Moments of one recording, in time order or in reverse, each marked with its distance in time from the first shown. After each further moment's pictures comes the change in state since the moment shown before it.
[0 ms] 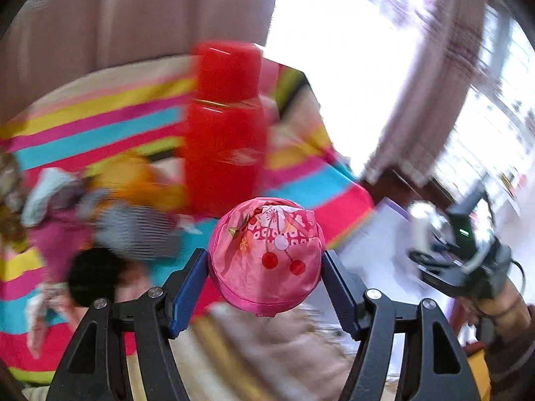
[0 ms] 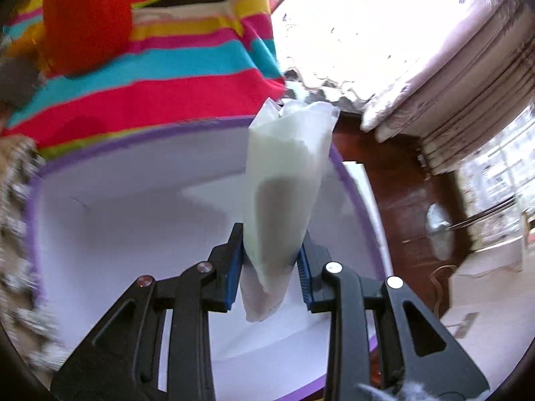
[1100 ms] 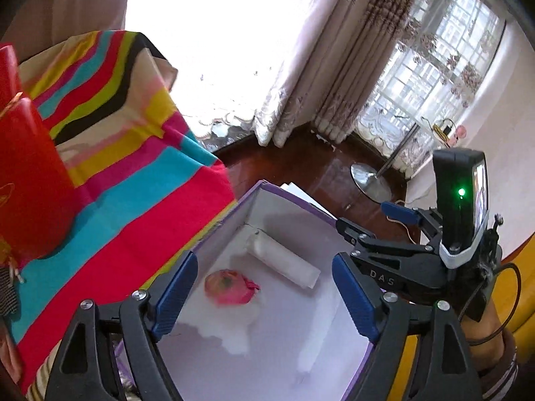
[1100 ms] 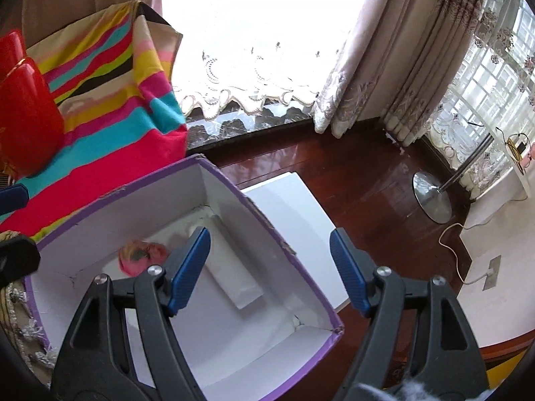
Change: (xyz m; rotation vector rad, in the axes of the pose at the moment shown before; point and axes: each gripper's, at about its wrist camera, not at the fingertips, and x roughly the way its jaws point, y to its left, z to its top) left arm 0.098 -0.146 0.030 0.145 0.123 -0.318; right arm -0.022 -0.082 -0.003 0.345 -0.131 -0.040
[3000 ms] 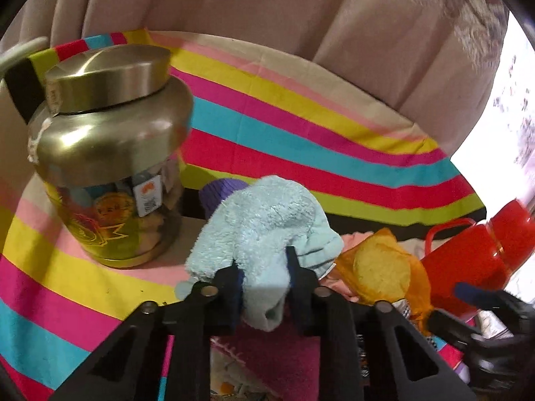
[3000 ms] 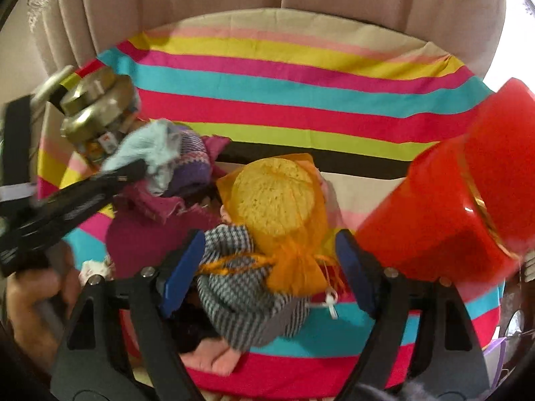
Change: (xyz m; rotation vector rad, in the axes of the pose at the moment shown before) left arm -0.204 0.407 -0.102 -0.679 -0.368 0.547; right arm -0.065 0.446 0.086 -0.490 -0.047 0.584
